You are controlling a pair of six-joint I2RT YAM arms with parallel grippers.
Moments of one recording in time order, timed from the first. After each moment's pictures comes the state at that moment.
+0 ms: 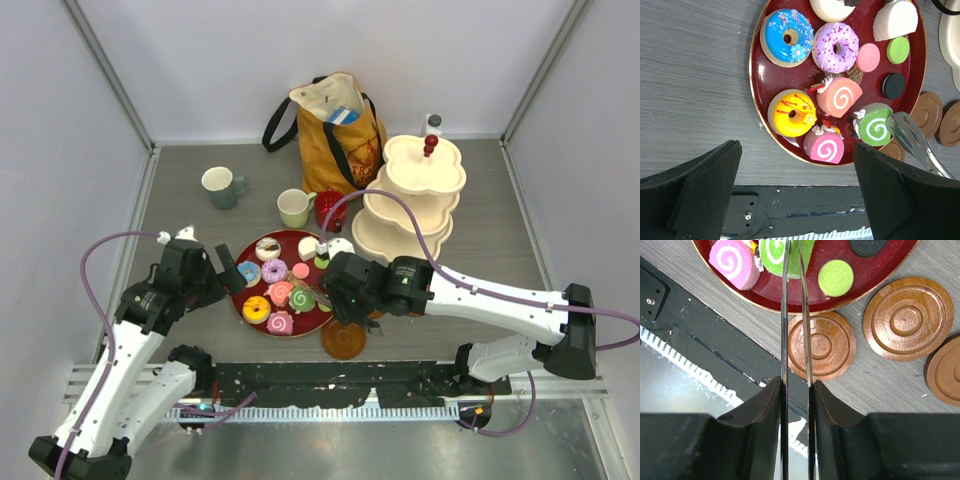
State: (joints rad) left arm -0.34 0.70 0.83 -1.00 -0.08 -0.68; right arm 1.22 1.31 1.19 -0.89 0.17 0.58
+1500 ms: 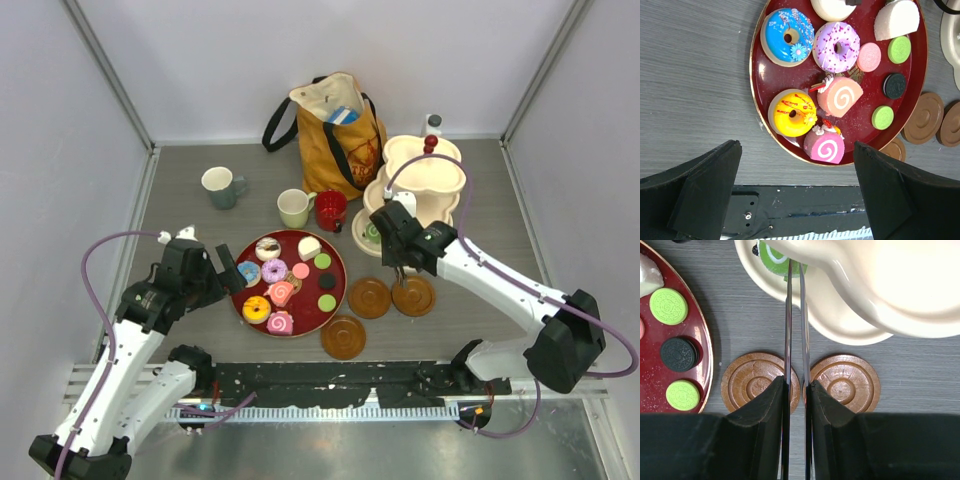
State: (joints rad) left arm -0.34 0.70 0.83 -1.00 -0.08 -0.68; right arm 0.70 1.31 1.06 -0.76 0.40 0.52
